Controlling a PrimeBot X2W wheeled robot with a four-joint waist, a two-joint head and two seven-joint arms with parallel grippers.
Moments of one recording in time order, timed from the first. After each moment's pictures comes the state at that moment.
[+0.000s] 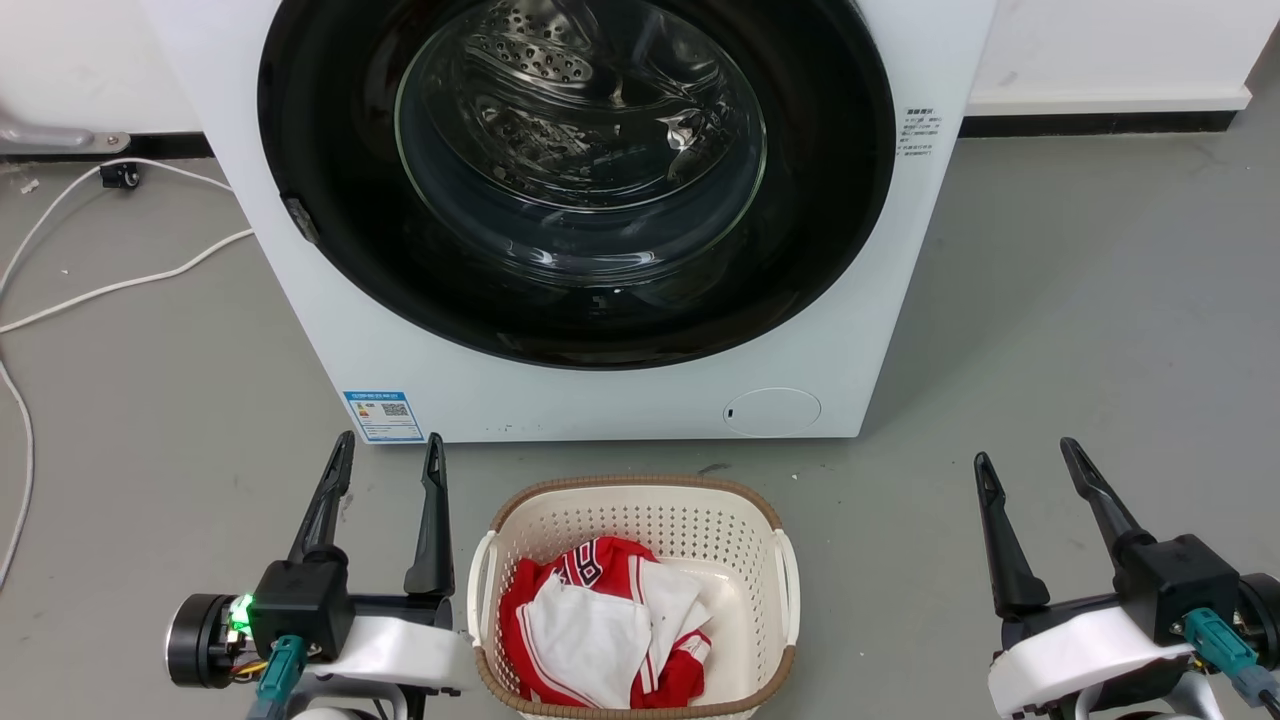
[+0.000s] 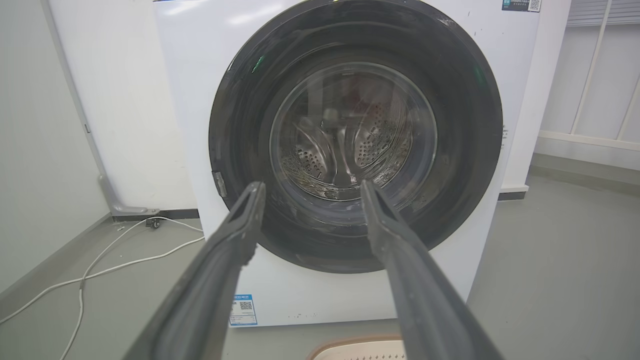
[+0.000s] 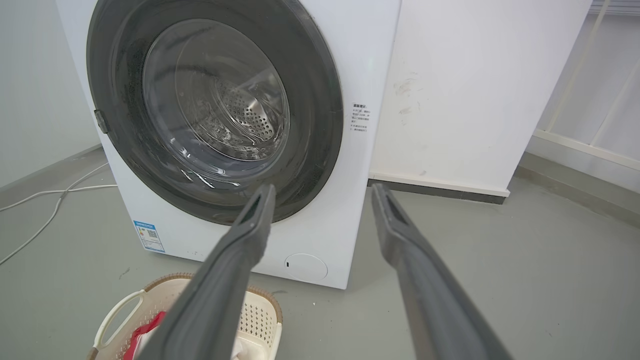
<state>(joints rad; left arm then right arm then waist) -0.03 0.07 -0.06 0.02 -0.05 0.01 -0.26 0.04 -0.05 0.01 -0.08 -0.02 0.13 -0.09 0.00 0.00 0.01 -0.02</state>
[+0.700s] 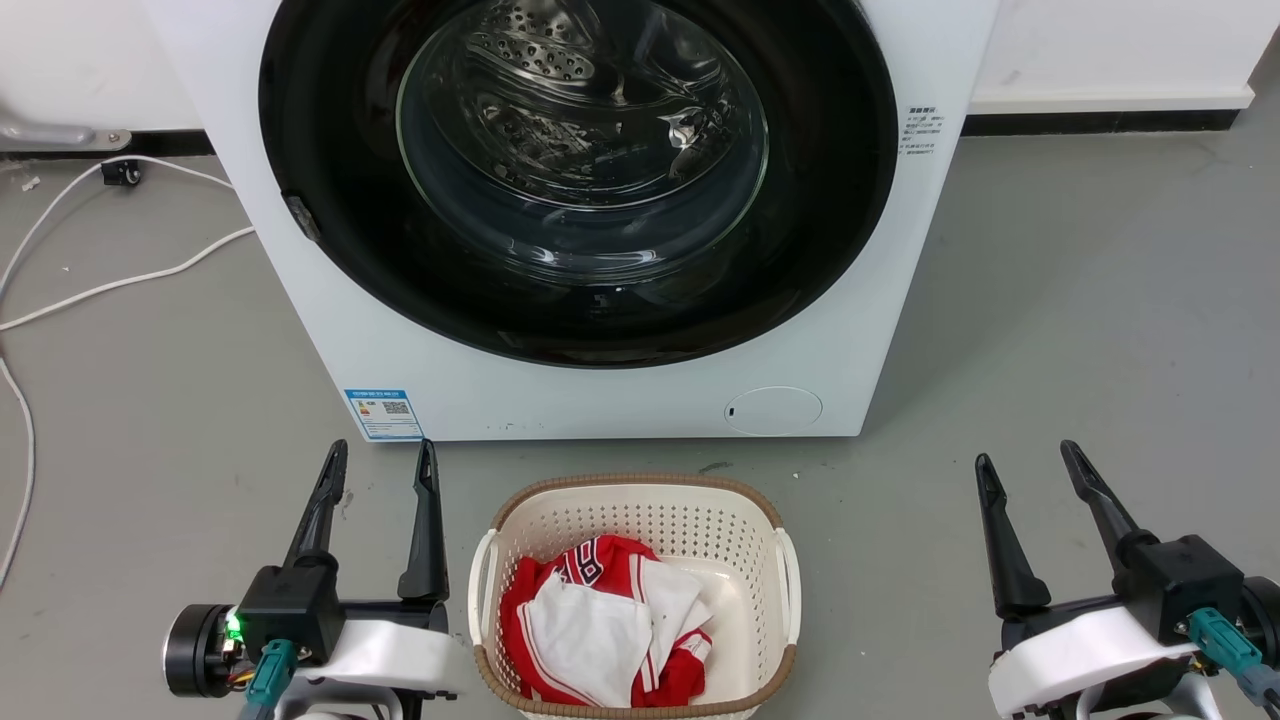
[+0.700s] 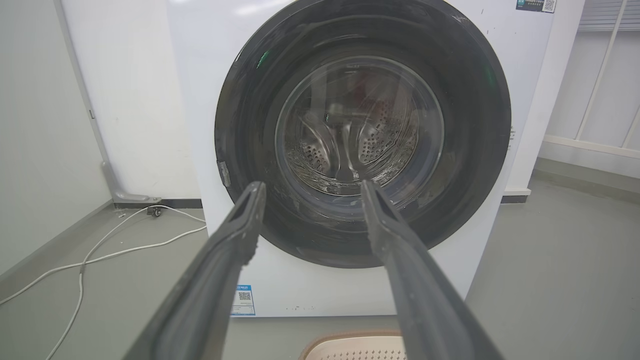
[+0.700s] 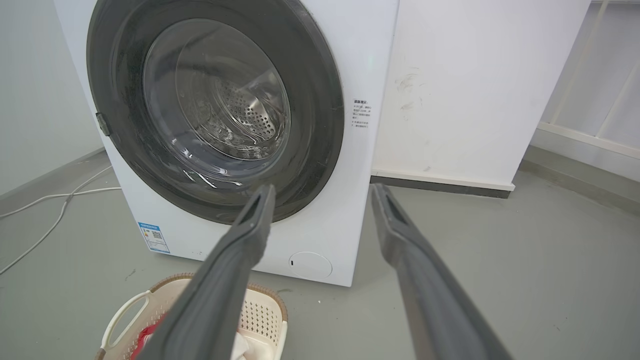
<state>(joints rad) -0.02 0.05 -0.04 0.03 -0.08 0.00 -0.26 0.04 -0.05 0.01 -0.07 0.01 0.13 -0.09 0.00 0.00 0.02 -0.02</state>
